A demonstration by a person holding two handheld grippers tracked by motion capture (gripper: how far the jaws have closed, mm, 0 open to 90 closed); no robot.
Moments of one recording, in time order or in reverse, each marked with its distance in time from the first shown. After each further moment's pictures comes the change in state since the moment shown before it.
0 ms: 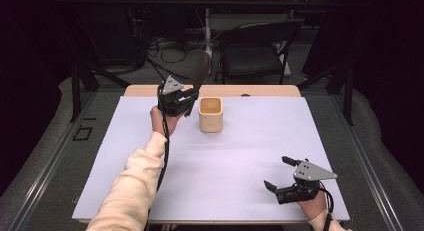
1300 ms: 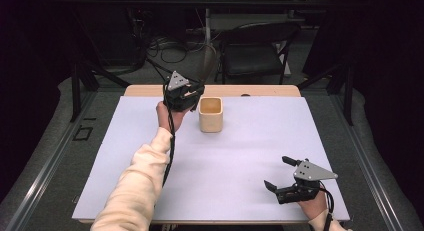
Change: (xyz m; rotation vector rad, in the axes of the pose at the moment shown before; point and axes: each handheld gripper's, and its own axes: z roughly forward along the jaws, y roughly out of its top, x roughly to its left) left arm -0.006 0.014 0.013 -0.047 -0.008 0.010; right arm 0.000 0.000 0.000 -0.005 0.002 0.003
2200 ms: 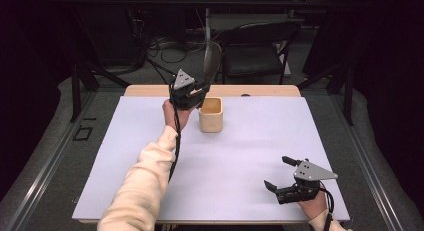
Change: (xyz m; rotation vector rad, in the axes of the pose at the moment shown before) left arm -0.007 0.004 0.015 -0.043 -0.013 -0.004; right arm 0.000 0.000 0.000 0.000 0.001 -0.004
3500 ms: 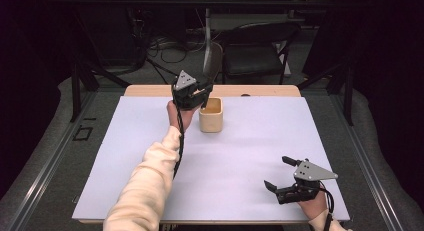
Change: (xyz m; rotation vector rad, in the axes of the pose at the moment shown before) left arm 0.001 -0.008 0.012 -0.035 -0.025 -0.034; right arm 0.000 0.000 0.000 0.000 0.001 0.000
